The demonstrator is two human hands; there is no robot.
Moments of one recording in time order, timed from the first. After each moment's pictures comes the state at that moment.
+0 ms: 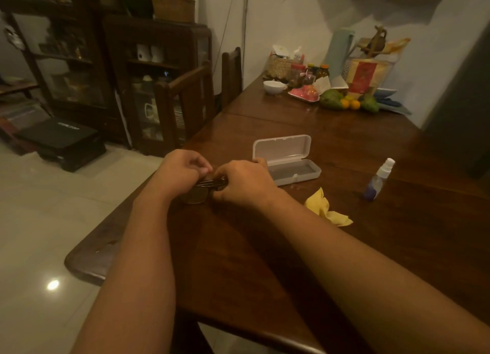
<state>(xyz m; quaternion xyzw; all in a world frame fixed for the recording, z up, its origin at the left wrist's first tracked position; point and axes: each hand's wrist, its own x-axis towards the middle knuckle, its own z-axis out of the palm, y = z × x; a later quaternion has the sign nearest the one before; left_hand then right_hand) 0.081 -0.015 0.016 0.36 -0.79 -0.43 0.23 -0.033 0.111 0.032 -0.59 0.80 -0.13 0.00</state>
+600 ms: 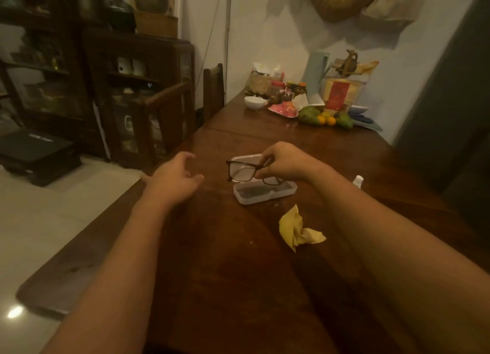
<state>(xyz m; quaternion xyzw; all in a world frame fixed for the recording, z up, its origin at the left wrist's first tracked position) 0.032 -0.023 0.013 0.41 -0.84 -0.30 0.20 -0.153 0.157 0.099 -0.49 0.85 -0.17 0.12</state>
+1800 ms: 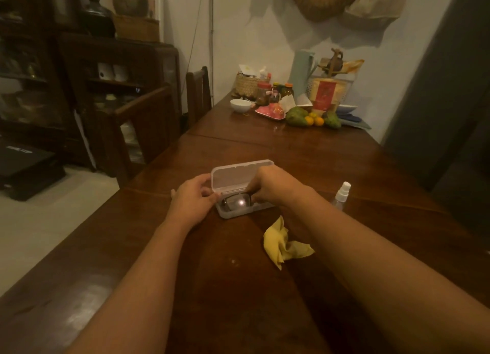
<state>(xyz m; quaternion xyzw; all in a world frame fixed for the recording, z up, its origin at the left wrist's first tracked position) -0.041 0.004 -0.028 0.29 -0.83 -0.42 0.24 -0.183 0.158 0.056 -0.54 0.83 -0.06 0.09</state>
